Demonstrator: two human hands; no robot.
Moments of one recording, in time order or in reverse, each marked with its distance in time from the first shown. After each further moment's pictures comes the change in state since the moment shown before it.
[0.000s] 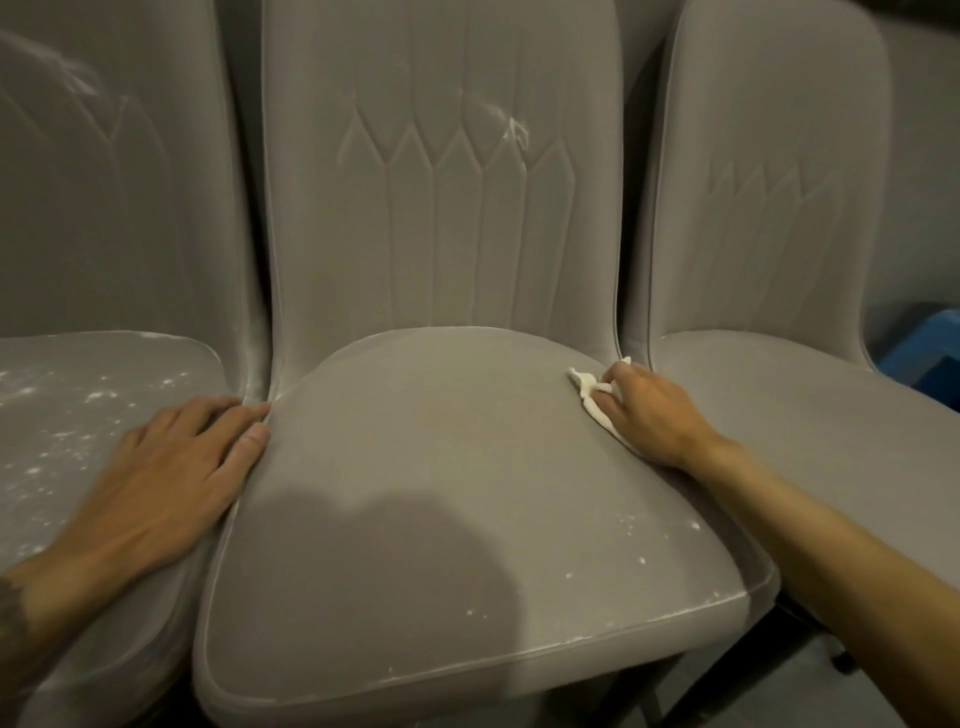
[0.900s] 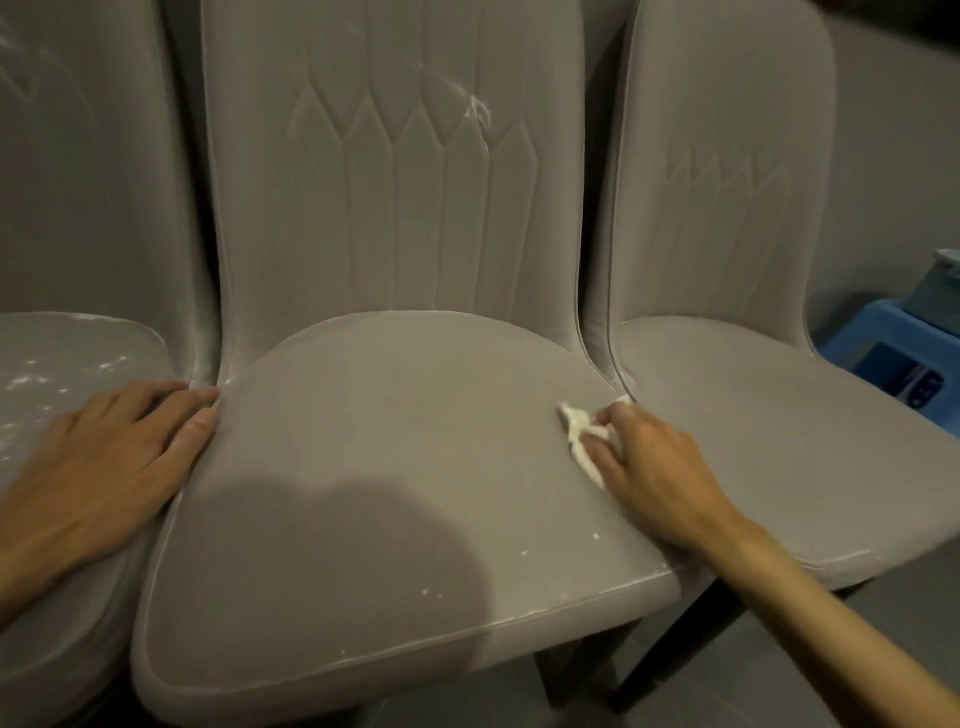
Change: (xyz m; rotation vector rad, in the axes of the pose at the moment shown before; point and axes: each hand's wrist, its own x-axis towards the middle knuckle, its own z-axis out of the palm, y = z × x) left_hand 0.012 -0.027 0.021 -0.017 -0.011 0.006; right_hand -0.103 -0.018 -0.019 0.015 0.083 0.028
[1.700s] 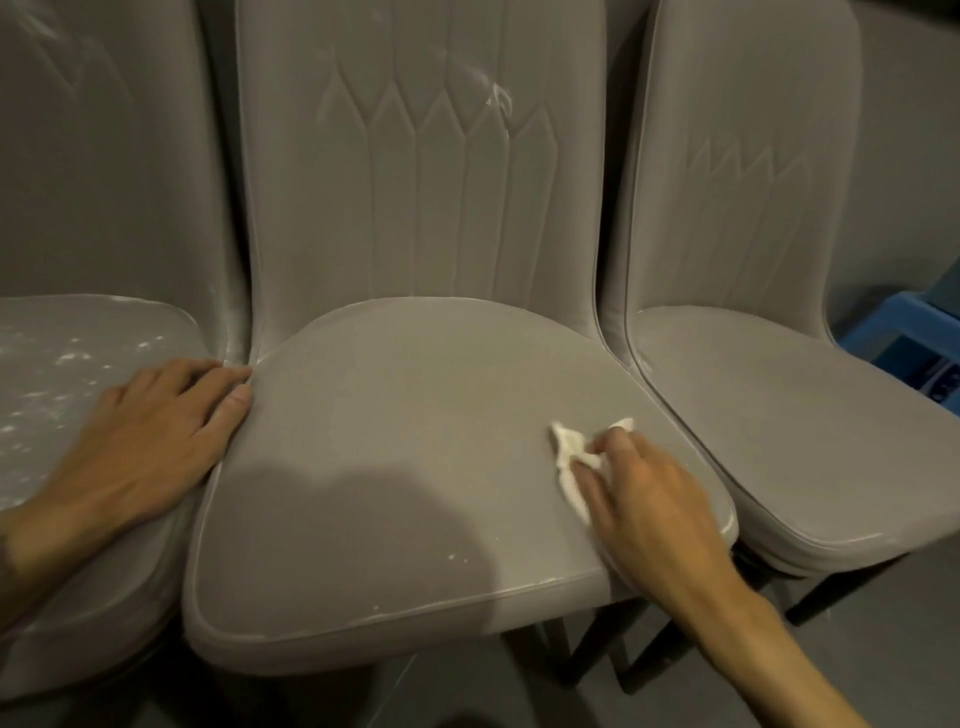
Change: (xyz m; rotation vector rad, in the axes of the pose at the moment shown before) left_hand -0.009 0.025 -0.016 0.039 0.050 0.006; right_hand -0.056 -0.054 0.006 0.020 0.102 0.021
